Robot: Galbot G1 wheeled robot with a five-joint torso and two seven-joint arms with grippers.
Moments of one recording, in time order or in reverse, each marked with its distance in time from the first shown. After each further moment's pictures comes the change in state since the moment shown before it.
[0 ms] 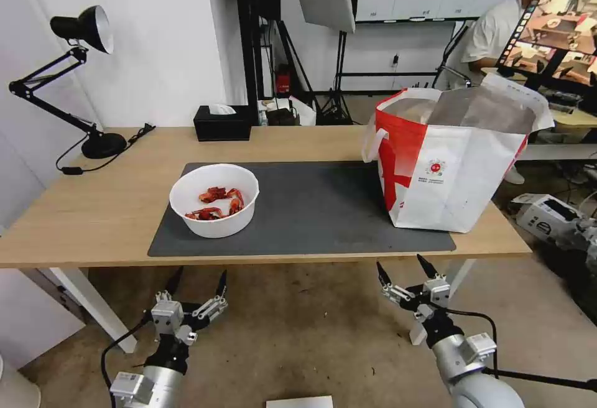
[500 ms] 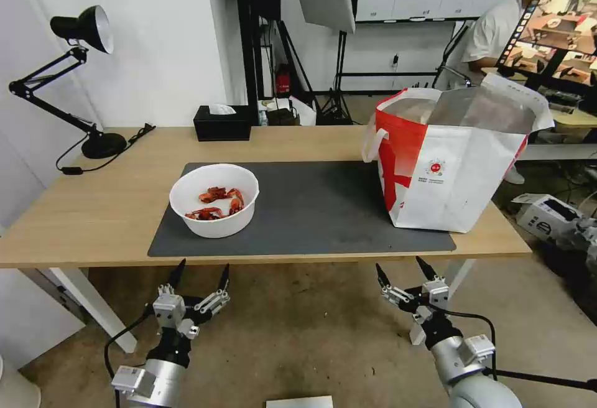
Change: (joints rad) left arm -0.057 0.040 0.006 -0.017 -0.040 0.009 -0.005; right arm 0.001 0.000 -0.001 0.000 0.000 0.000 0.002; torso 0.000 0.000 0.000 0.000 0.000
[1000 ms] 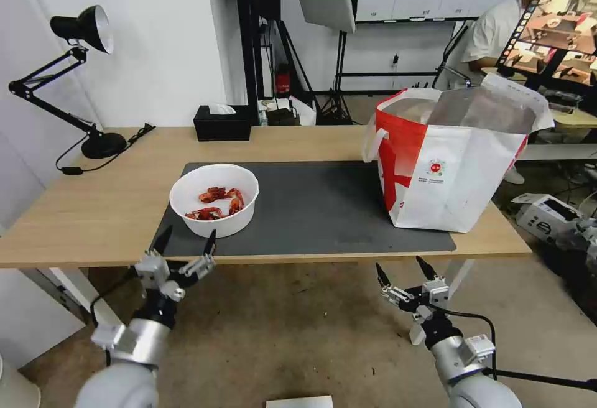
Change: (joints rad) left arm -0.176 0.202 -0.070 -0.060 -0.215 0.215 -0.098; right arm 0.001 0.000 0.000 0.001 0.001 0.001 0.000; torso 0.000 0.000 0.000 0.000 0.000
